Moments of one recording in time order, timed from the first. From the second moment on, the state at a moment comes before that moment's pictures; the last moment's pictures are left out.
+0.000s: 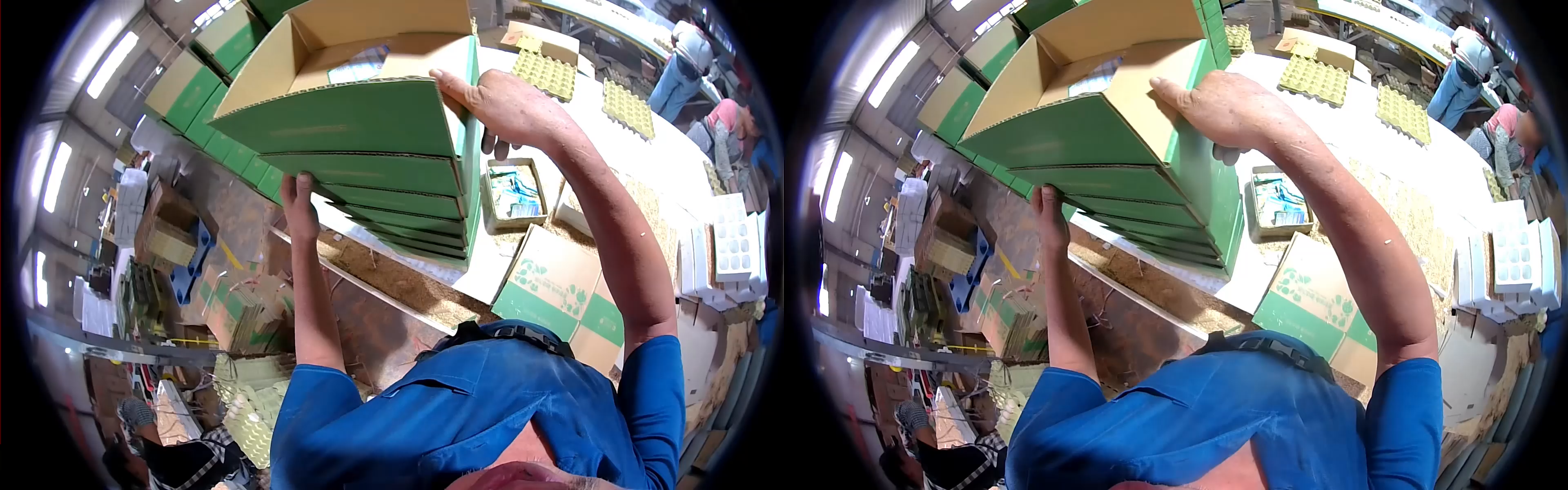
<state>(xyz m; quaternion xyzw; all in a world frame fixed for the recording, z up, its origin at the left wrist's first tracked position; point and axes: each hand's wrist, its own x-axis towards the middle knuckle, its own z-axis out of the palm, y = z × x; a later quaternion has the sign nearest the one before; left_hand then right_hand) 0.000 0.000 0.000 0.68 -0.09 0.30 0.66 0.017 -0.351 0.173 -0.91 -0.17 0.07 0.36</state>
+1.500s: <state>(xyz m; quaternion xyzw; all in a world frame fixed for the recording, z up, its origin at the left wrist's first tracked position) -0.108 -0.286 -0.265 0.78 0.02 -0.13 0.61 -0.299 -0.674 -0.273 -0.77 0.49 -0.22 0.33</state>
